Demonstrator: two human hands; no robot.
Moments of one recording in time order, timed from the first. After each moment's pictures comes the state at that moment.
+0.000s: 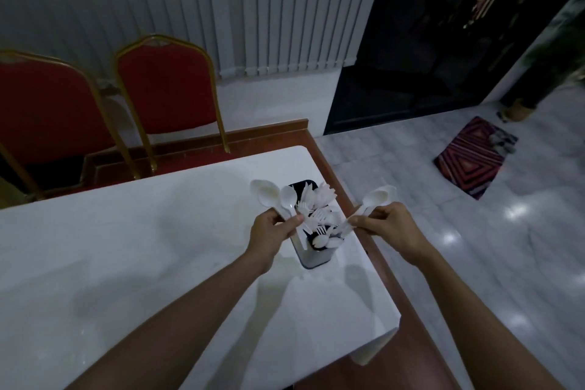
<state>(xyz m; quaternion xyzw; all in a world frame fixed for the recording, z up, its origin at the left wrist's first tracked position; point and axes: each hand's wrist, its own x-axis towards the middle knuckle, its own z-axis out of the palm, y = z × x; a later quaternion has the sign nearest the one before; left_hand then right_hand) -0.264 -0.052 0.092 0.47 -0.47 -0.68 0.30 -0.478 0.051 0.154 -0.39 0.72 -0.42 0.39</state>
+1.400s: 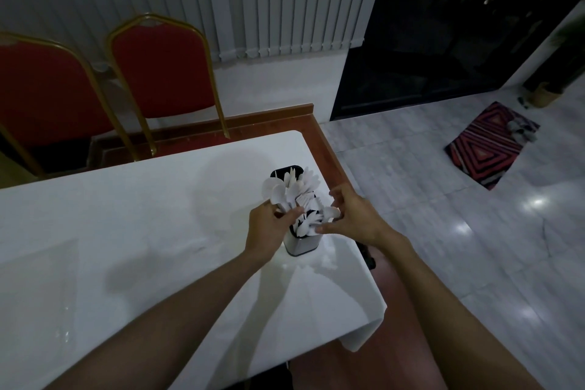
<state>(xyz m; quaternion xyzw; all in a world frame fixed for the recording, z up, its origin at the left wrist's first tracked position) -0.308 -0.027 0.083 0.53 -0.63 -0.47 0.32 -0.493 0.030 0.117 -0.54 0.74 -0.19 0.34</state>
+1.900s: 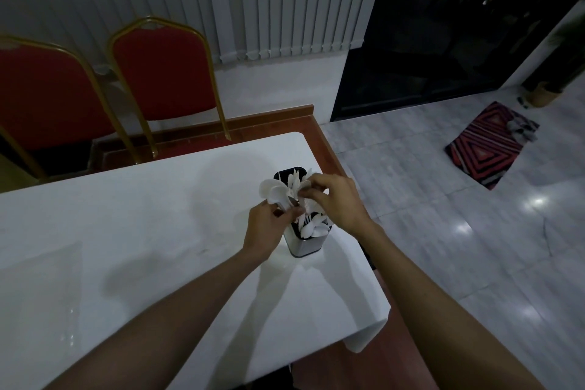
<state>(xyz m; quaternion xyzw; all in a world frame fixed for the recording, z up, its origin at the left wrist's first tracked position) -0.298 -0.035 0.090 0.51 -0.64 -0.49 0.30 -0.456 -0.006 0.129 -0.60 0.69 -0.33 0.24</state>
